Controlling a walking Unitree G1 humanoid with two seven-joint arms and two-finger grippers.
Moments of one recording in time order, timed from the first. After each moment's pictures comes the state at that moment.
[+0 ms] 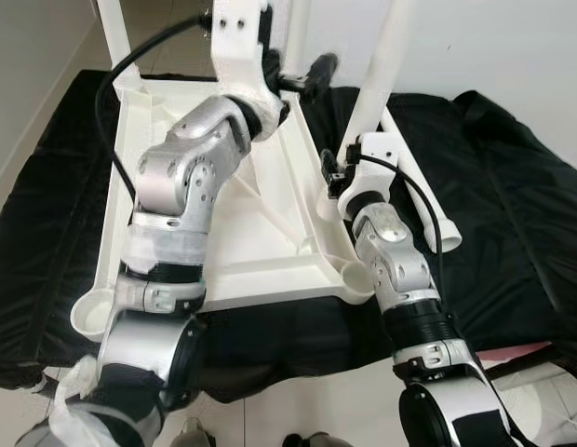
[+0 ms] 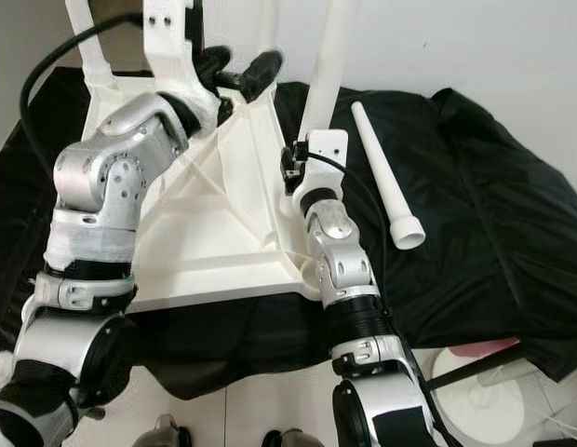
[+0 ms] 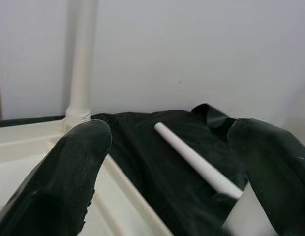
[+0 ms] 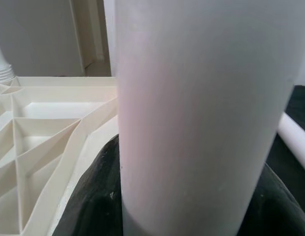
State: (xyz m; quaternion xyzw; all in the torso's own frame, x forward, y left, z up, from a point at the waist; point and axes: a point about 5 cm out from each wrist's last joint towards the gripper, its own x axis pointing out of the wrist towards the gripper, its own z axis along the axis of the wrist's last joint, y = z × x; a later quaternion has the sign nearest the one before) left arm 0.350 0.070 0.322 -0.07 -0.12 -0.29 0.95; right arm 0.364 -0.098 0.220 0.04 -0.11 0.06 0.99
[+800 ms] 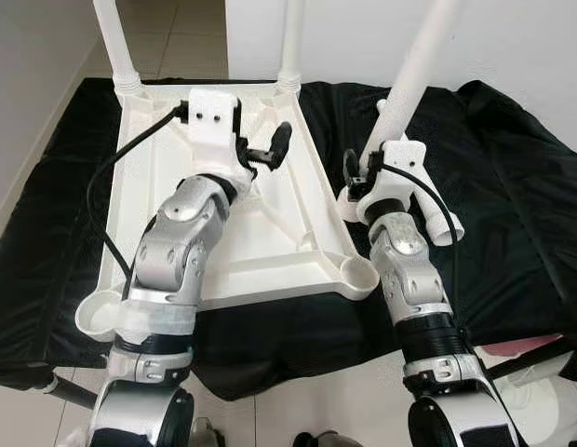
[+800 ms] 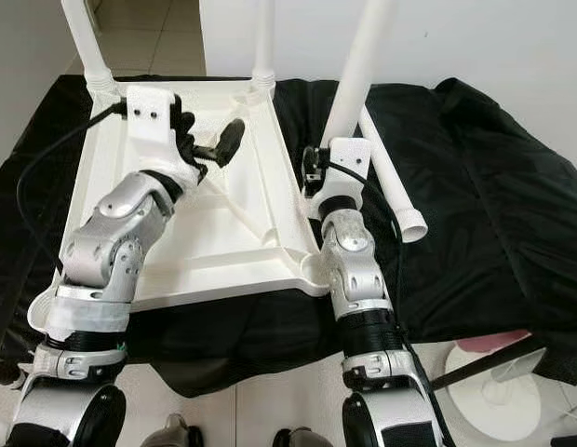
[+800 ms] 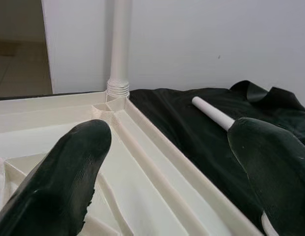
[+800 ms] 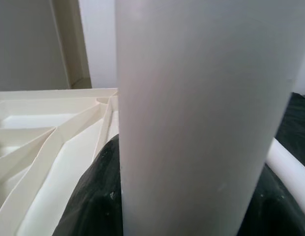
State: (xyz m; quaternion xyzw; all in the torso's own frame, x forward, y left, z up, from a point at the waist) left arm 0.333 0.094 0.260 -0.04 -0.12 -0.21 0.97; right arm 0.349 -0.121 0.210 0.02 -0.15 0.04 0.99
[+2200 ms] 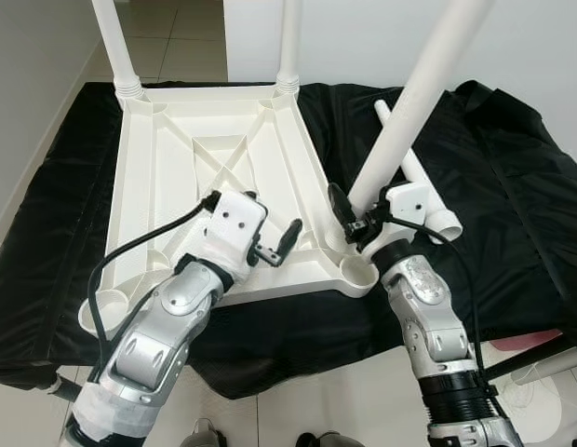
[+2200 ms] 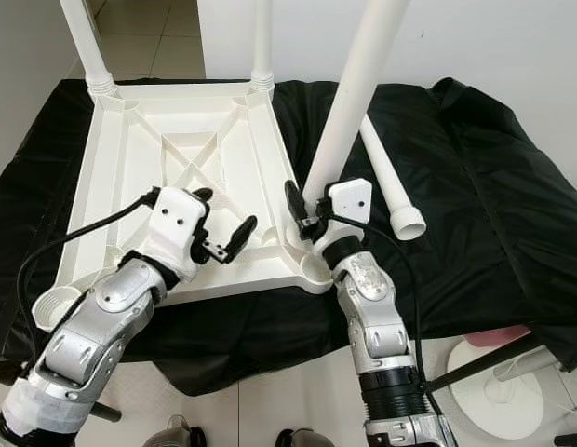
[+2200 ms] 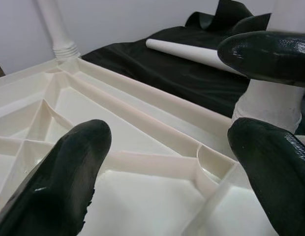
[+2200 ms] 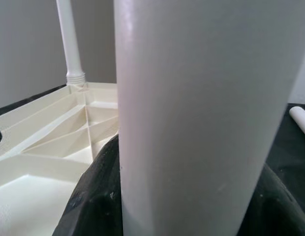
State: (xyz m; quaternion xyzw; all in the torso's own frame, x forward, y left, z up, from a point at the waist) left arm 0.271 0.086 0.195 0.09 -0.08 -0.30 0.94; right arm 0.301 -0.120 0.190 0.01 -0.17 0.19 0.97
